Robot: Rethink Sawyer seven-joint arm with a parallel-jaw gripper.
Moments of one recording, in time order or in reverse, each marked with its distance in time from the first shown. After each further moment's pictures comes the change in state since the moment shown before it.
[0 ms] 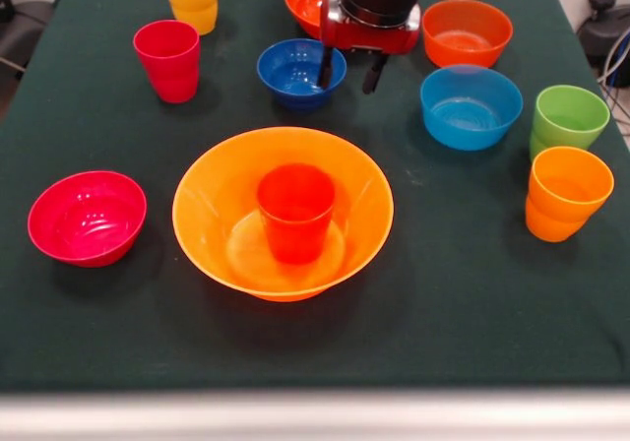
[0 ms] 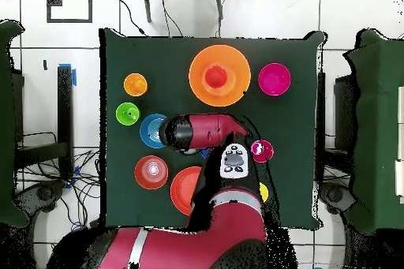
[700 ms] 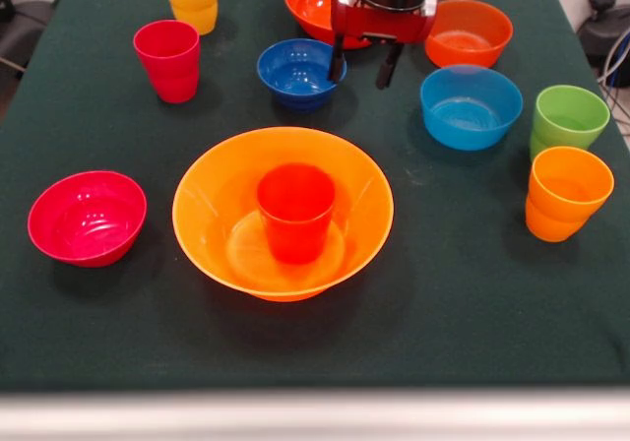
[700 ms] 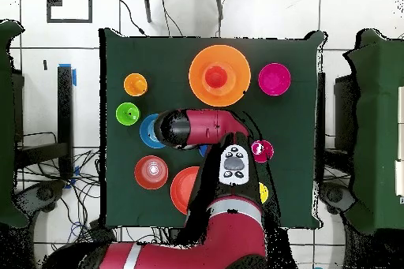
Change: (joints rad) arm 0.008 -0.057 0.002 0.003 0.050 0.000 0.000
